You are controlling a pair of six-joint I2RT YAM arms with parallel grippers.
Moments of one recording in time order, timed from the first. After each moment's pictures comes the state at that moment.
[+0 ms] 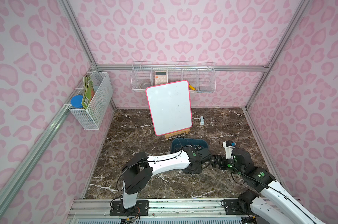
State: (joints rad) left arm -1.10 1.87 1.42 -0.90 -0.10 -1.06; right arm 0.58 0.67 0.55 -0.54 -0.09 0.60
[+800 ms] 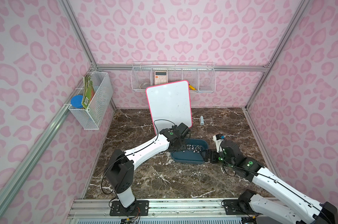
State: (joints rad) left arm -0.74 1.75 1.42 -0.84 -0.11 -0.80; right arm 0.69 0.93 0.69 -0.43 0.00 0.57
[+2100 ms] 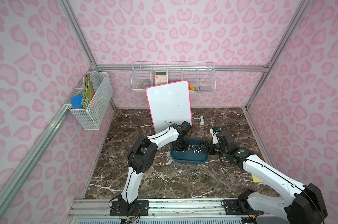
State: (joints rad) left arm -0.67 2.13 1.65 -0.87 0.14 -0.67; right arm 0.59 1.15 0.78 -0.36 -0.02 0.47
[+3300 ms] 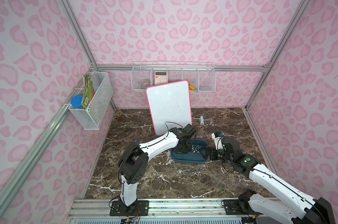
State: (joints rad) left arm -0.81 1.90 1.51 -0.88 0.03 -0.74; right arm 0.62 0.98 0.66 -0.33 -0.14 0.49
